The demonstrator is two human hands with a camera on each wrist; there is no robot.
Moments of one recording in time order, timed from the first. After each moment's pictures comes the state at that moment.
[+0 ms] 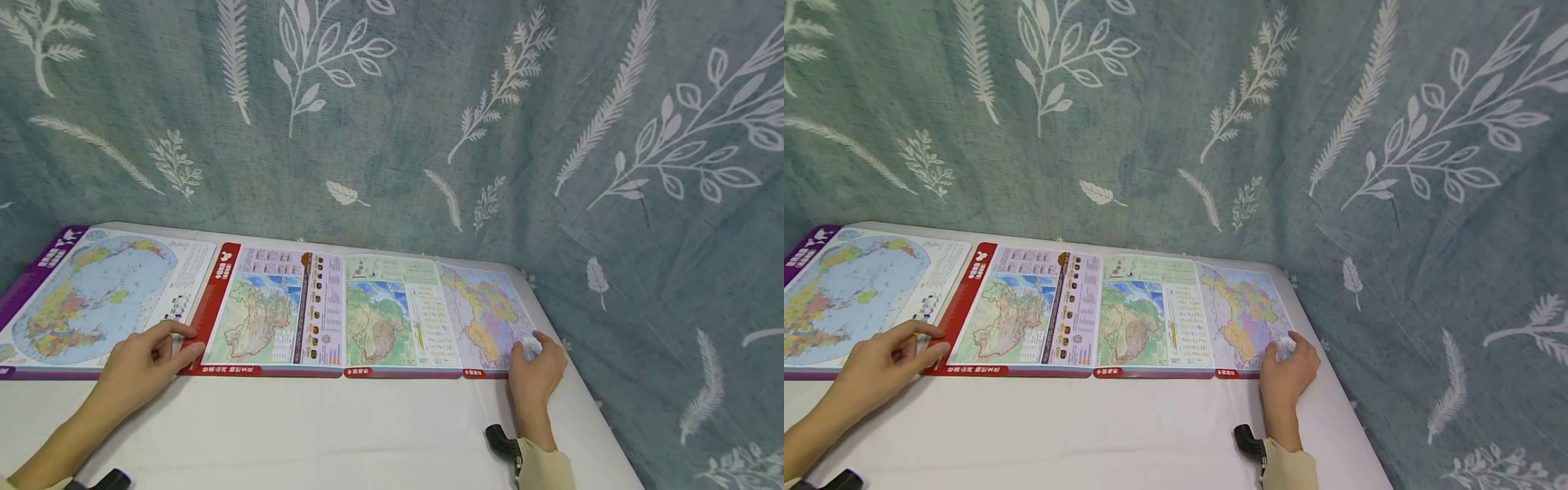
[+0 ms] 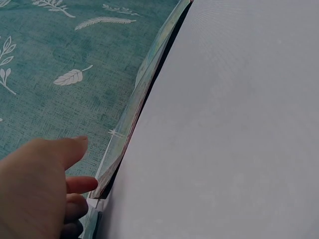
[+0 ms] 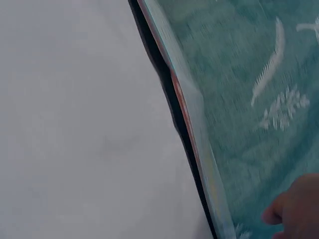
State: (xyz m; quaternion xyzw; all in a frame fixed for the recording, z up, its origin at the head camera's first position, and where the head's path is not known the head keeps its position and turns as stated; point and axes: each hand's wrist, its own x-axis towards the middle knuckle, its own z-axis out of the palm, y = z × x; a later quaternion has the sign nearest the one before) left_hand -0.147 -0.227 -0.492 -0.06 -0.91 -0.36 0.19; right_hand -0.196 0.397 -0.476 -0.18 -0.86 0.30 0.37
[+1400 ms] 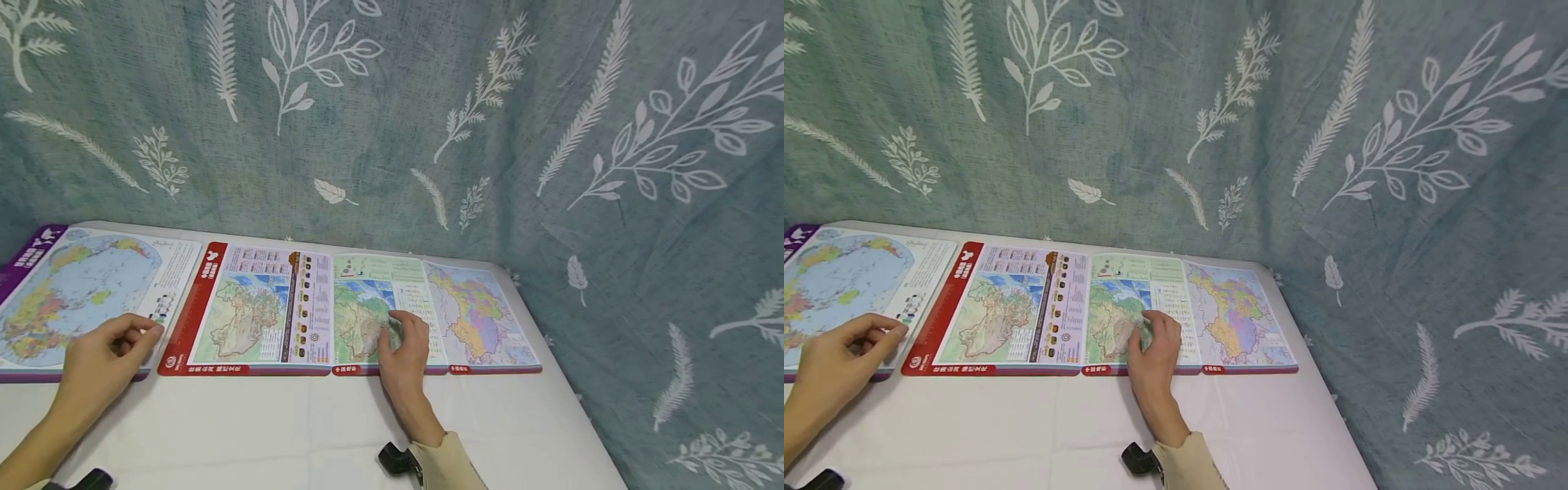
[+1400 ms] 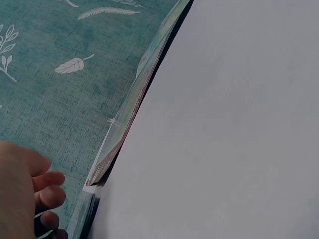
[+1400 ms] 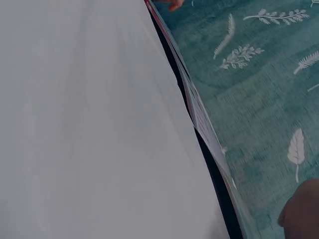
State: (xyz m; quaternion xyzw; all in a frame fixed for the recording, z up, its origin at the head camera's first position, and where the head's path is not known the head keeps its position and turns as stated) left_hand -0.145 -0.238 -0.489 -0.01 -0.86 -0.43 0.27; right_hand -0.196 0.197 -0.487 0.08 -0.87 0.36 0.34
